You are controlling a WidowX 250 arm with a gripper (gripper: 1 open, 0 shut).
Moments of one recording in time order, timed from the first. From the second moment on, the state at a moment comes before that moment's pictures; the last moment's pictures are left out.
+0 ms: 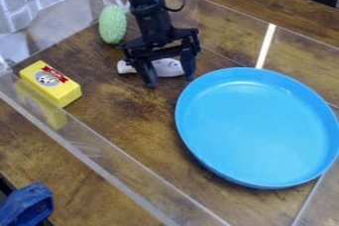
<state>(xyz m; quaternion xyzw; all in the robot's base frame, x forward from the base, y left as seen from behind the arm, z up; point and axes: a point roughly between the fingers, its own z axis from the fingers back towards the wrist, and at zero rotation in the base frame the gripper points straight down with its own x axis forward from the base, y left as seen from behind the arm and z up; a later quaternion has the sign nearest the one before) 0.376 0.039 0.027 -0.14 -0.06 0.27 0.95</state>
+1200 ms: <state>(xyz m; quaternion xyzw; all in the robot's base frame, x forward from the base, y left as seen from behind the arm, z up) 0.388 0.056 0.020 -0.11 -0.07 0.28 0.95</state>
